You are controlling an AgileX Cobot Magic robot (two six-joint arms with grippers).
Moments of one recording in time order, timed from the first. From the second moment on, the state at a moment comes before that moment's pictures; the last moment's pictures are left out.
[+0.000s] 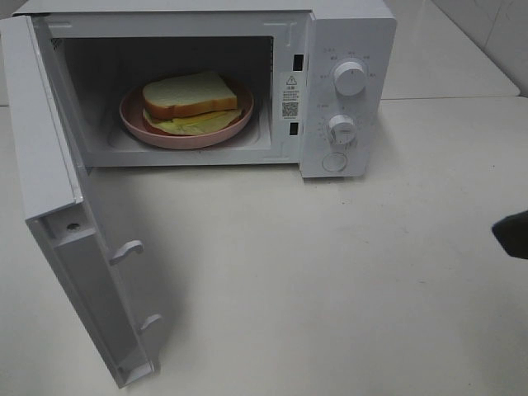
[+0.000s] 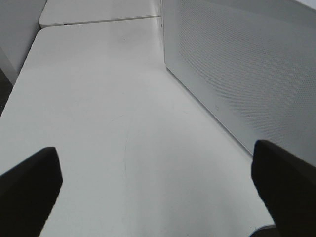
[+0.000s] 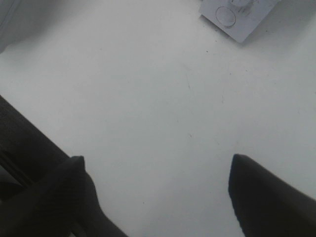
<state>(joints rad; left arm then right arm) 0.02 0.00 -0.50 -0.08 1.04 0.12 0.65 0.76 -0.76 -0.12 0.95 -0.05</state>
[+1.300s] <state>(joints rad) 0.02 0.00 -0.50 -0.08 1.04 0.12 0.40 0.16 -0.62 -0.12 1.22 0.00</state>
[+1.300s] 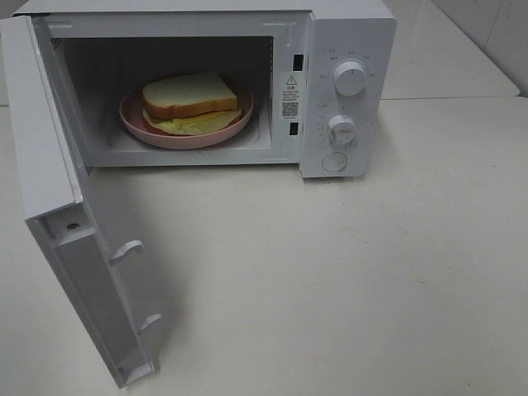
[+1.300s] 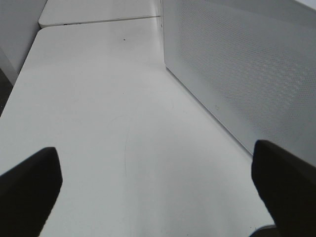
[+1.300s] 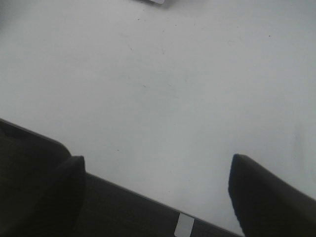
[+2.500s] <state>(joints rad) 0.02 0.00 -0.50 -0.08 1.04 0.12 0.15 0.00 -0.51 -0.07 1.05 0.03</state>
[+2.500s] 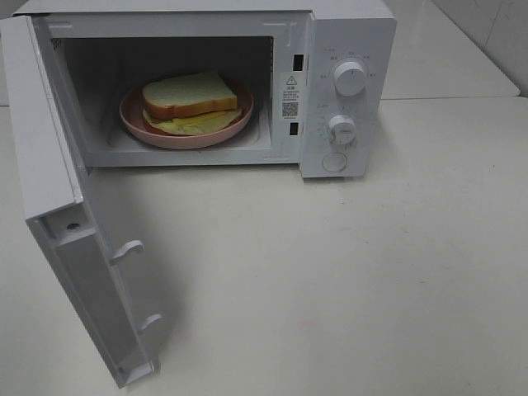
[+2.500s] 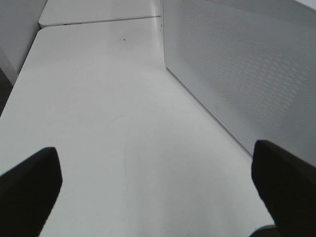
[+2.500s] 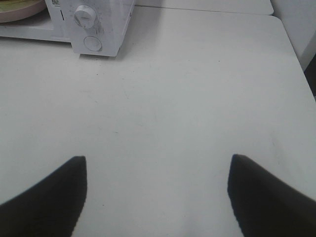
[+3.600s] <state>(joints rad) 0.02 0.00 -0.50 -0.08 1.04 0.12 0.15 0.00 -0.51 -0.07 1.05 0.04</state>
